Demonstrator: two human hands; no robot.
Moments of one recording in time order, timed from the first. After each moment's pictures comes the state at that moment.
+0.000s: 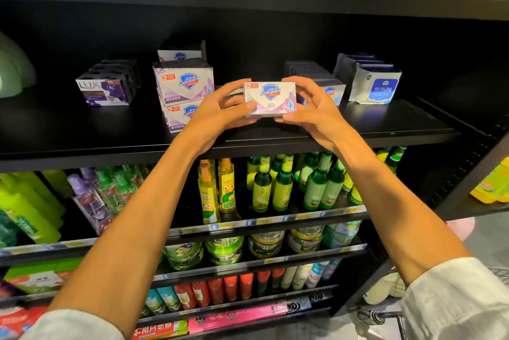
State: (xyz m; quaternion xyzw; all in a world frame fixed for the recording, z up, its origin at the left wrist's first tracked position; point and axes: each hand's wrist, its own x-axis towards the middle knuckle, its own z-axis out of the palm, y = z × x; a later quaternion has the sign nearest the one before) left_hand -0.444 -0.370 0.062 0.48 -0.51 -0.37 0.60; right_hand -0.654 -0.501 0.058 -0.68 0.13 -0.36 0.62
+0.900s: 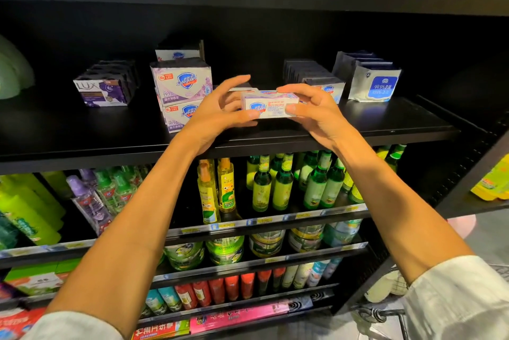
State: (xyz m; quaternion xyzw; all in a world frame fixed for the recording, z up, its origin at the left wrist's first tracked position) left_hand -0.441 -0.369 0.061 0.46 -0.55 -0.38 0.59; right_hand -0.657 -0.504 0.058 -0.68 0.12 -0.36 0.63
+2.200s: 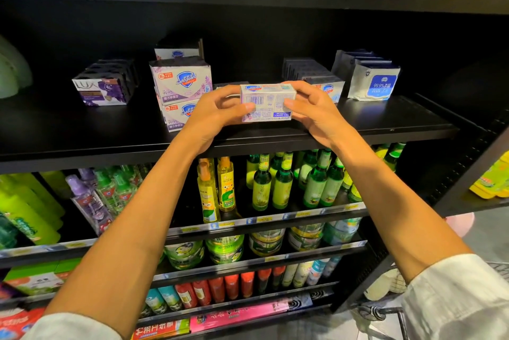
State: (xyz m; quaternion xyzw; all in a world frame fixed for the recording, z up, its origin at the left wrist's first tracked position) left_hand -0.445 -0.365 0.061 0.50 -0.54 -0.32 0.60; right_hand -0.653 -0.504 0.057 -0.70 0.16 -0.36 0.59
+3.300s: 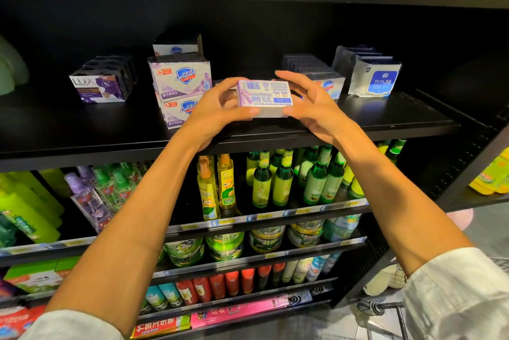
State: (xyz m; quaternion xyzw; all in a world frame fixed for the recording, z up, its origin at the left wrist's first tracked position) left_hand -0.440 -0.368 0.059 0.52 -0.58 -0.29 0.56; right_hand -0.654 -0.506 0.059 -0.71 0.12 -0.33 0.61
